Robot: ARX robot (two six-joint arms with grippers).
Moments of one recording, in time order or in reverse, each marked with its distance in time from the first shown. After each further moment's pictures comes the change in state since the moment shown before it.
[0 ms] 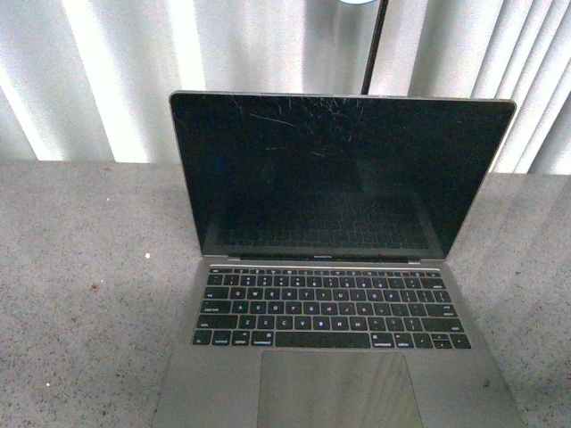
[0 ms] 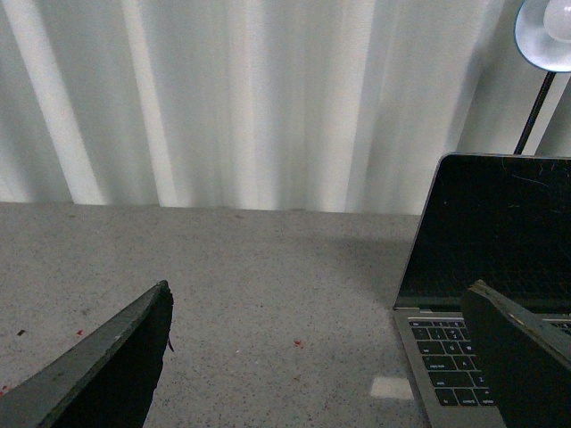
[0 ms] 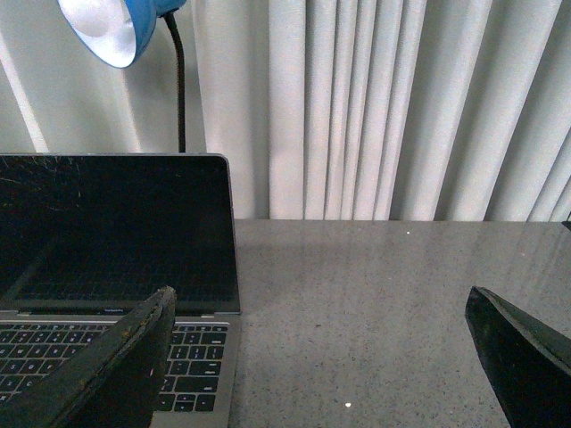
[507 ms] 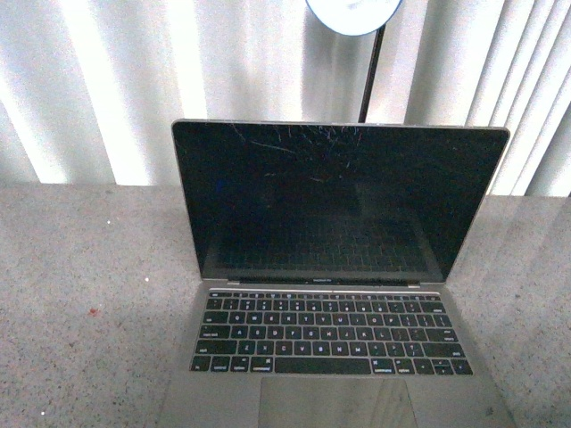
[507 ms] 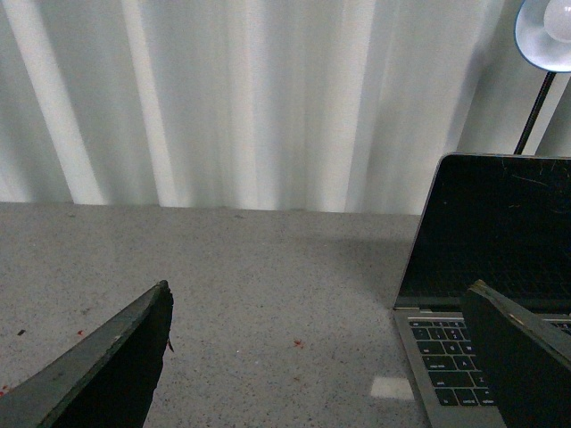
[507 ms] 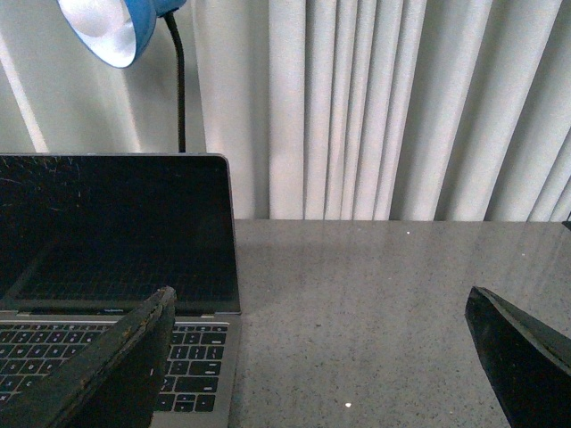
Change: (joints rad) left arm 0.000 0.000 0.000 0.000 0.000 0.000; right arm 0.000 0.000 0.000 0.000 0.000 0.000
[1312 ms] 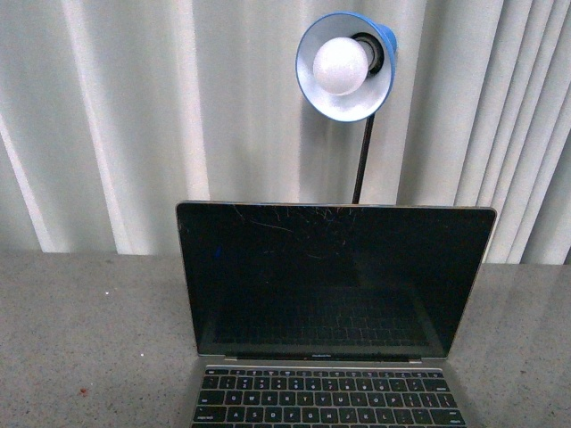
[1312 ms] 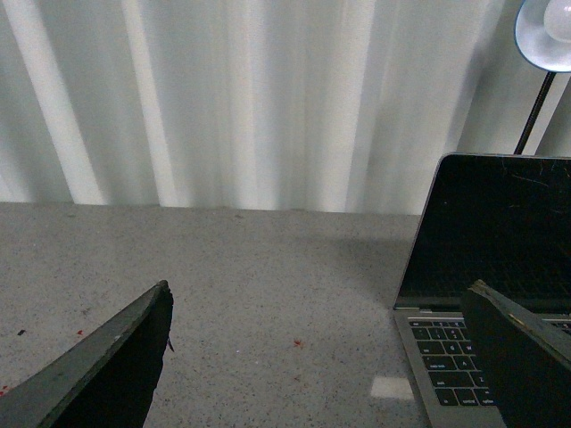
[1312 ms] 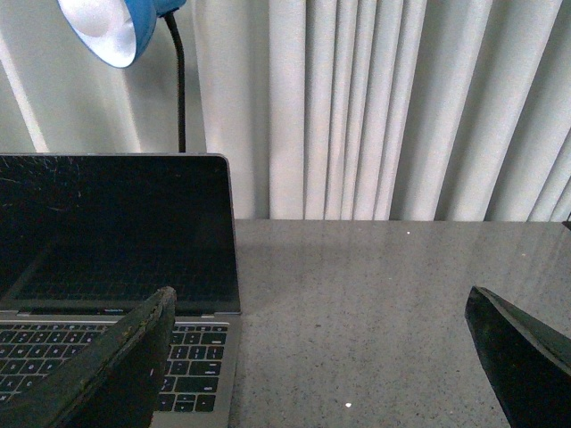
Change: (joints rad) left arm -0.001 0.001 0.001 -0.001 -0.006 -0.003; right arm 0.000 0.000 0.000 0.000 -0.001 0.000
